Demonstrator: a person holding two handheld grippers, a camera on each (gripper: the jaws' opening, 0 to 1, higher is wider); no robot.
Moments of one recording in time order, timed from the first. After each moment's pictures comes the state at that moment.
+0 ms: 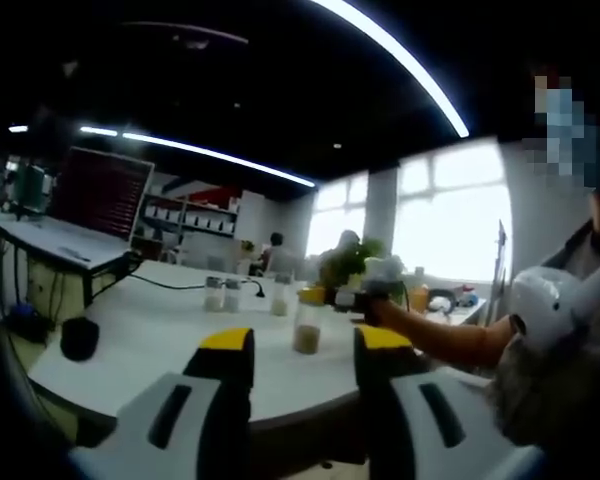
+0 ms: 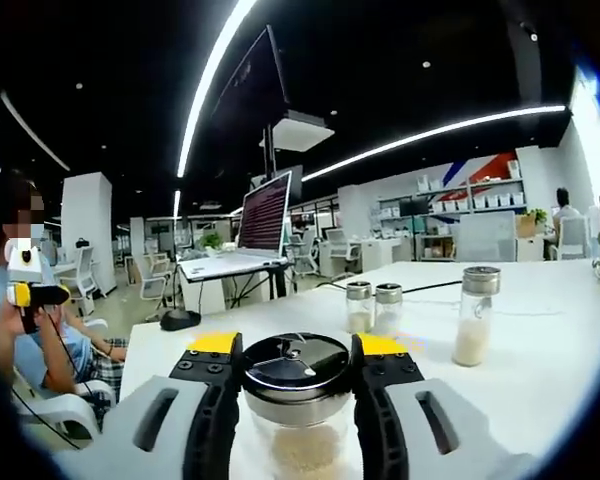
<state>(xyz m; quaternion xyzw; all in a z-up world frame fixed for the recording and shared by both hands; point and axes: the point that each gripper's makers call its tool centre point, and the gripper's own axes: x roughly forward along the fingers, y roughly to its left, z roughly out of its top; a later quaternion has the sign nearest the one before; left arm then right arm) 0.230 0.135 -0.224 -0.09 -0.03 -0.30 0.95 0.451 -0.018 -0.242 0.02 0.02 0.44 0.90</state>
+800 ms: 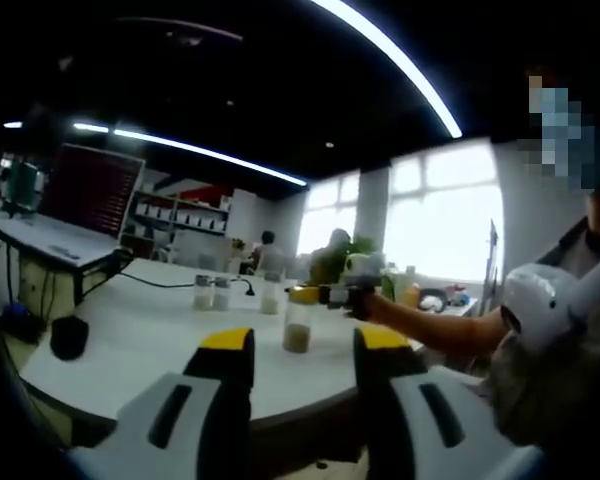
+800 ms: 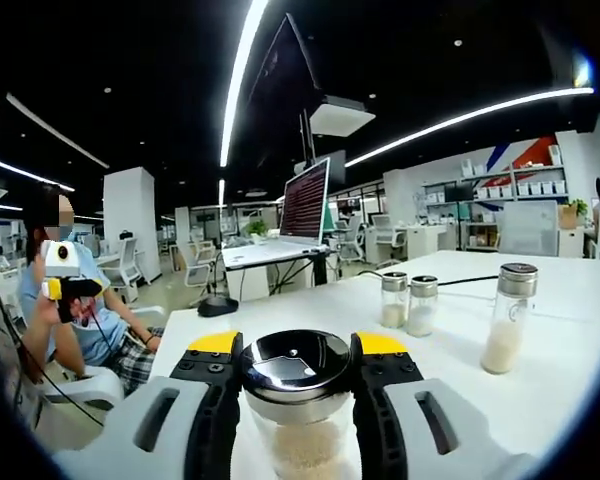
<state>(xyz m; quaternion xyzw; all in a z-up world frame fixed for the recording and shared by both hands) 0.228 0.124 -0.225 -0.09 -0.03 -0.32 0.94 0.452 -0.018 -0.244 0.02 0.05 0.54 0.84</state>
